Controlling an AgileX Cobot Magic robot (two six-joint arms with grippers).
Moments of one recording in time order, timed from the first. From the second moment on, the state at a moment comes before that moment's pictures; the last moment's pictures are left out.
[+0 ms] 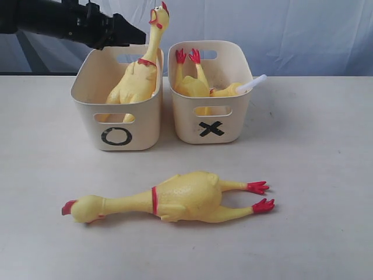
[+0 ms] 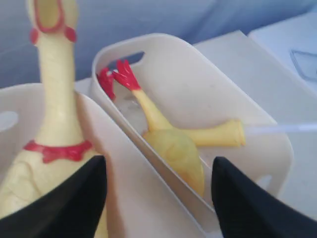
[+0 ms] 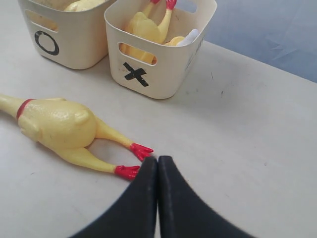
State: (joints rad) left arm -0.07 2.12 -1.76 -1.19 0.95 1.08; right arm 0.77 0.43 -0.55 -0.42 0.78 0.31
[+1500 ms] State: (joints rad) left arm -0.09 1.98 -1.67 -0.51 1.22 1.11; right arm 0.77 0.43 -0.55 -0.41 0.76 0.31
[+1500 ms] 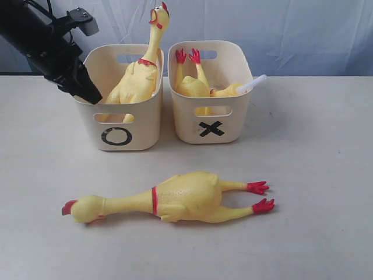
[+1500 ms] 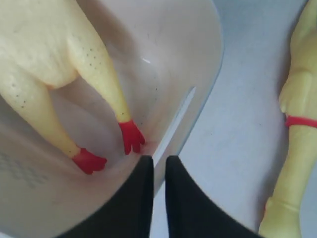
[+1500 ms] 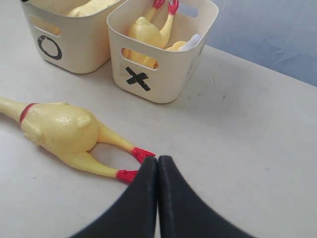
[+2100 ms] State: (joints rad) left arm -0.09 1.83 -1.51 -0.42 1.21 1.11; right arm 0.77 0.43 -0.55 -0.41 0.76 0.31
